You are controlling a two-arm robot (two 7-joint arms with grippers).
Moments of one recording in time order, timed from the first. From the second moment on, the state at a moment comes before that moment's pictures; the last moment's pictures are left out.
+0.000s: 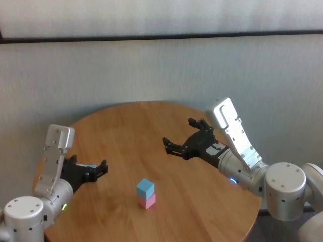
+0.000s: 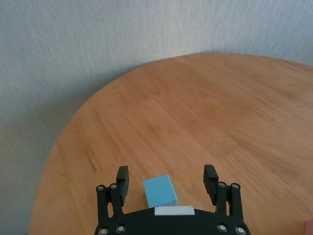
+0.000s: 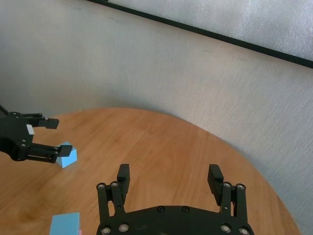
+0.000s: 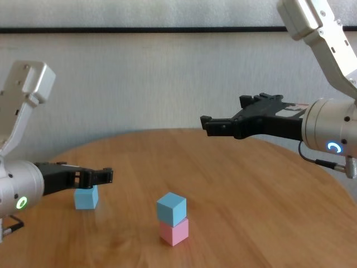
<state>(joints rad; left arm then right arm) -0.26 0.22 0.23 -1.32 -0.19 0.26 -0.09 0.42 0.29 -0.47 -1.36 0.16 0.16 0.31</state>
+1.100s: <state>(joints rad) -0.27 0.18 0.21 -1.28 -0.14 0.28 -0.12 0.42 0.29 -0.47 -1.36 0.16 0.16 0.31</state>
